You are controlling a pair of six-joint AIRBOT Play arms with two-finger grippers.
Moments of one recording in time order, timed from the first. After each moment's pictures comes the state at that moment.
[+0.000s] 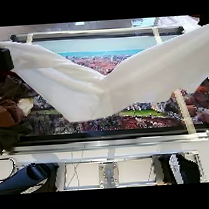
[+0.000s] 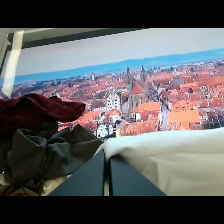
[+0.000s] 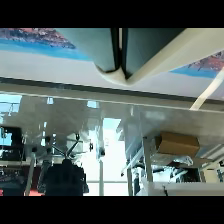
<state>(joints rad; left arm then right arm) -0.78 -0.97 1.83 2.34 -1.54 -1.81 -0.55 -0.62 1.53 -0.68 1.11 1.12</state>
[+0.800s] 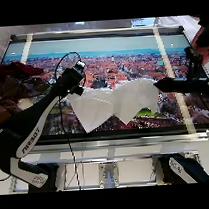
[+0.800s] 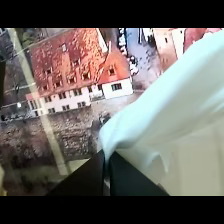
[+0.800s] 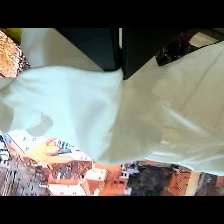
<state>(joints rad) -0.52 -1.67 1.48 2.11 -1.25 -1.81 -0.18 -0.92 0.92 -0.88 1.06 1.13</state>
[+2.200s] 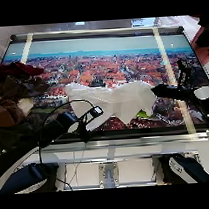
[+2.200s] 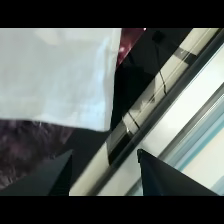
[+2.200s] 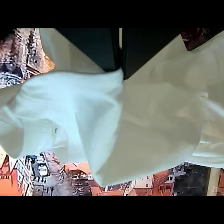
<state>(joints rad) -0.82 -1.11 0.75 1.57 -1.05 -1.36 -0.15 -0.92 0.78 -0.89 0.86 1.13</state>
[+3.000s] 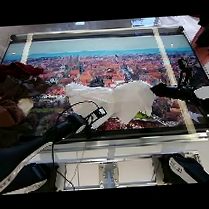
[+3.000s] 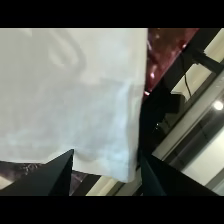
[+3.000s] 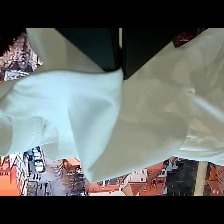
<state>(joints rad) -0.84 -1.25 0.74 1.68 -0.89 -1.43 -0.15 -0.92 0.78 -0.84 0.86 1.13</state>
